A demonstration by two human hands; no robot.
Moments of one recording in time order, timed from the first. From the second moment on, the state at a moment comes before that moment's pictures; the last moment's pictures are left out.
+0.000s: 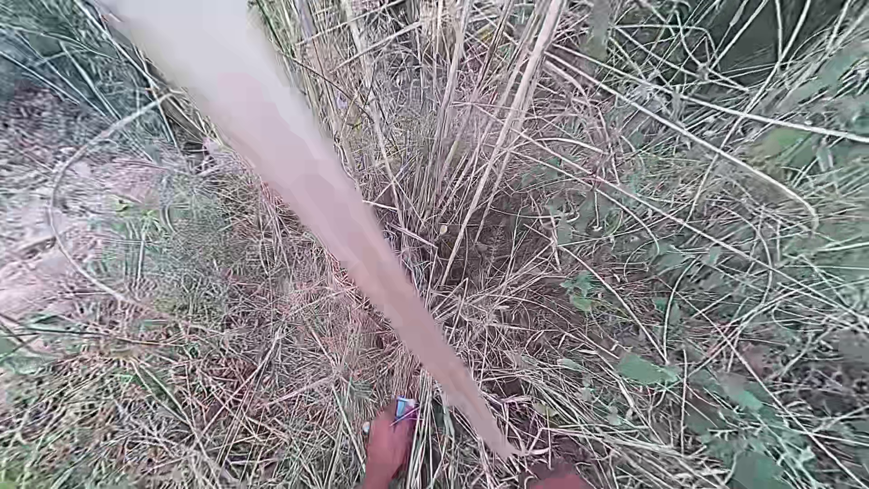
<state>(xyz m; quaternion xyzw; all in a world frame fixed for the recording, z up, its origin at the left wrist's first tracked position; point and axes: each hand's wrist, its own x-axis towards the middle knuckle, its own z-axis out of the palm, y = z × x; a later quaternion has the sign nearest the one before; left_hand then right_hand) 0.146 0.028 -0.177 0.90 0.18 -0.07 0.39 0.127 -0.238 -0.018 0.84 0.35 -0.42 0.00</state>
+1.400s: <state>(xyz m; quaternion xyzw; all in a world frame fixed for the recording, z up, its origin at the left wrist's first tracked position) 0.192 0.030 -0.095 0.92 0.11 0.07 0.38 0.434 -0.146 -0.025 0.94 0.06 0.02 -0.34</state>
